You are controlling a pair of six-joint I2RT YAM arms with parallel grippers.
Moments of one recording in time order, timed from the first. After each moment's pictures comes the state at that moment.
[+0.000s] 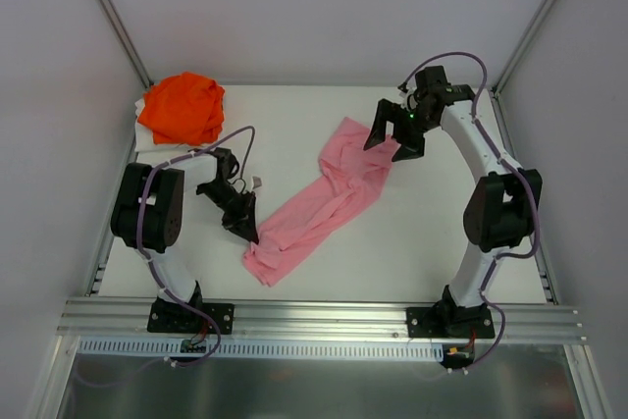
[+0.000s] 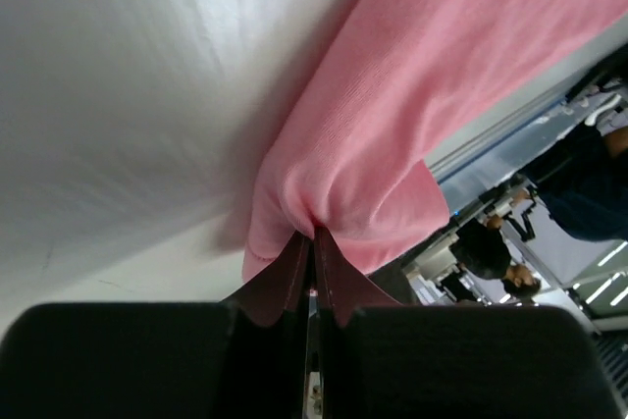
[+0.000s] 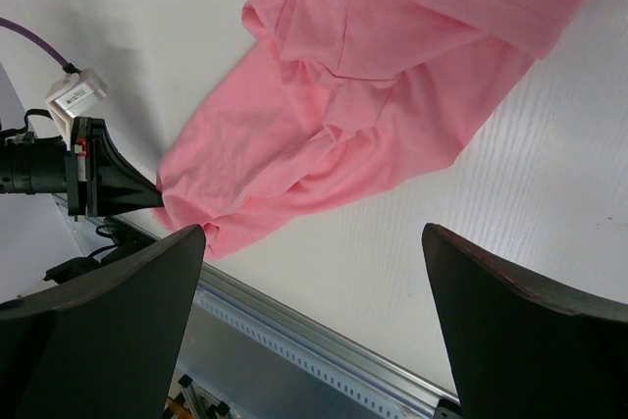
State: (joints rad) left arm -0.18 1.80 1.00 -0.97 0.61 -0.06; right arm 0.21 1.87 1.72 -1.03 -0.46 0.34
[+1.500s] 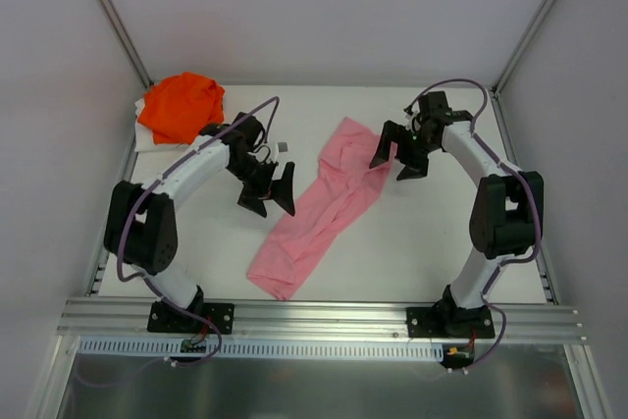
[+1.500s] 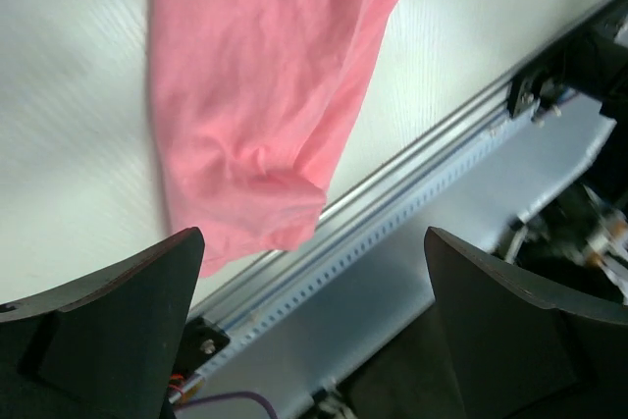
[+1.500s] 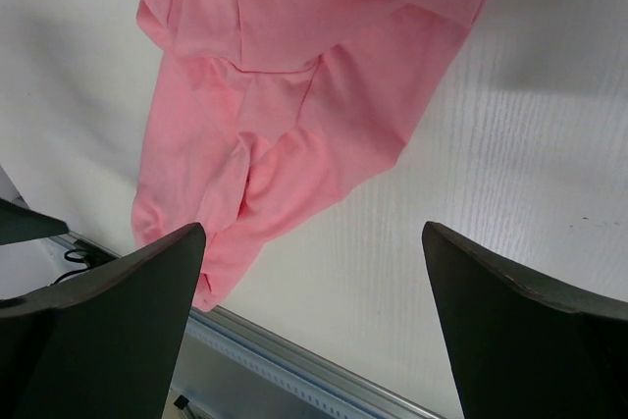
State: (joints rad) left arm -0.39 1.70 1.27 -1.04 0.63 -0.18; right arm 0.17 1.78 1.41 -0.83 -0.43 0.37
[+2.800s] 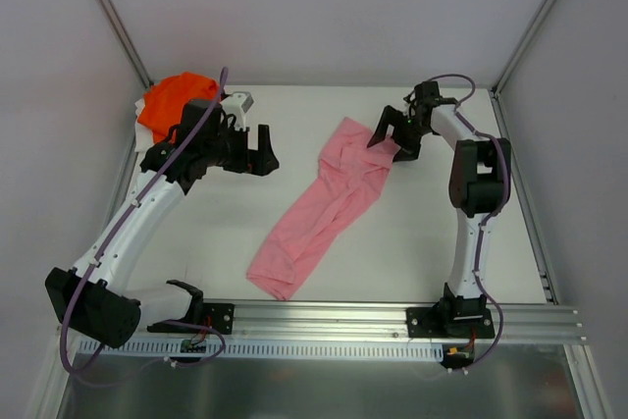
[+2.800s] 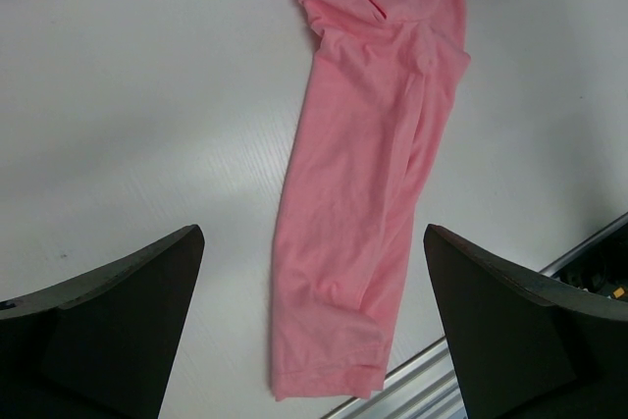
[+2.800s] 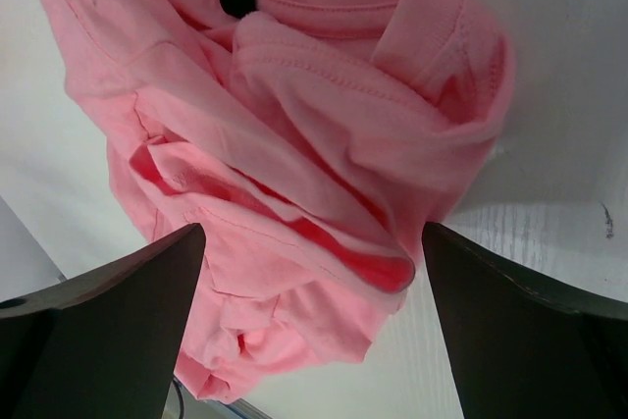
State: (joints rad) left arm -0.36 1.21 1.23 -0.70 0.26 -0.23; right arm 0.11 2.21 1.76 -0.74 -0.45 0.42
